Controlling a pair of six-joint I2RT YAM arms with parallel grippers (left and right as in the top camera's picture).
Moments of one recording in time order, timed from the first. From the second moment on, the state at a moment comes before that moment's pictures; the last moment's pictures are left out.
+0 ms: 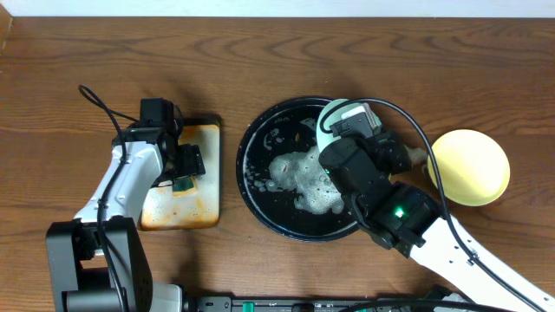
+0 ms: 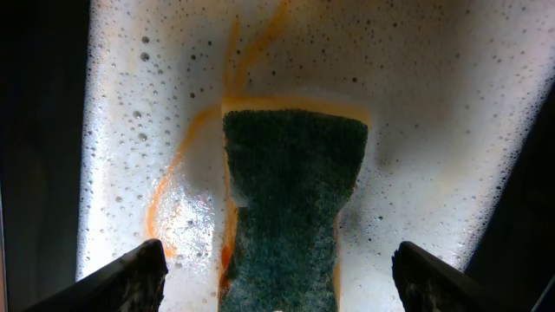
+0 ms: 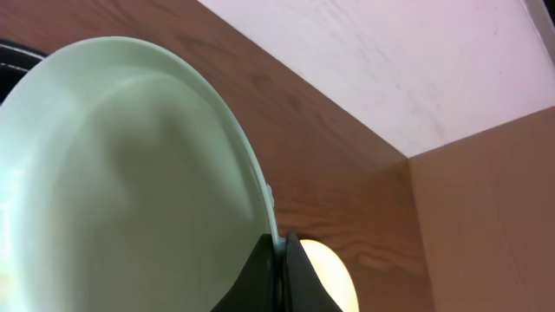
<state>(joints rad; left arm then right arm) 0.05 1.62 0.98 -0.77 -0.03 -0.22 0.79 1.23 1.00 -0.57 0.93 -0.04</state>
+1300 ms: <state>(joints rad) 0.05 1.62 0.98 -0.77 -0.03 -0.22 -0.57 1.42 1.00 -0.74 0.05 0.39</state>
